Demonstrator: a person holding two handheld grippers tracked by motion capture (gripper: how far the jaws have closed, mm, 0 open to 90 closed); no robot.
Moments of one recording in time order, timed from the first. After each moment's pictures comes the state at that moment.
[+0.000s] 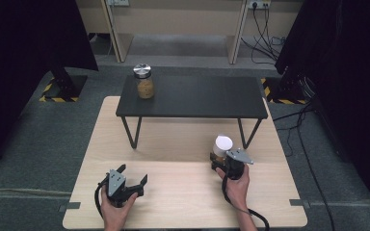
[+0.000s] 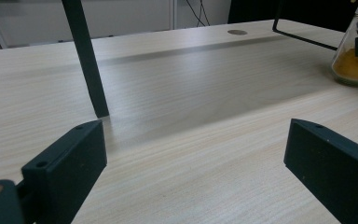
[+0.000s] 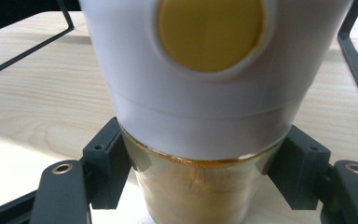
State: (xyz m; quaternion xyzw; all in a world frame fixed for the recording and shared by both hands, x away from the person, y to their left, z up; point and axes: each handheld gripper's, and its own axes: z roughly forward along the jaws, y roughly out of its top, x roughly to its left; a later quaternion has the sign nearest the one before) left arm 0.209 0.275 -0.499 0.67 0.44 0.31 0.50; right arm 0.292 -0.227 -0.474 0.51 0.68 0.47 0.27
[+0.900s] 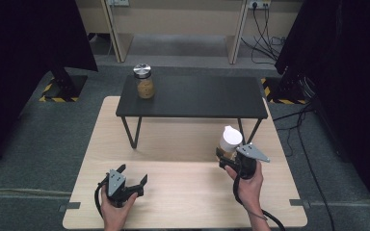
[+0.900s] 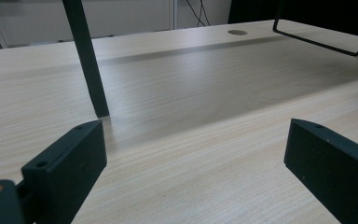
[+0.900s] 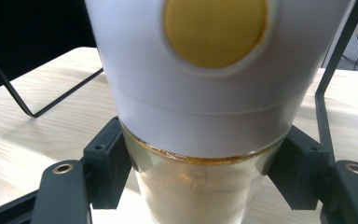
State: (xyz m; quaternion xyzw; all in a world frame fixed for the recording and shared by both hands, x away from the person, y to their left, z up) left arm 0.209 0.275 -0.499 0.67 0.44 0.31 0.50; right arm 0.261 -0.247 -0.403 0.47 0.68 0.49 0.28
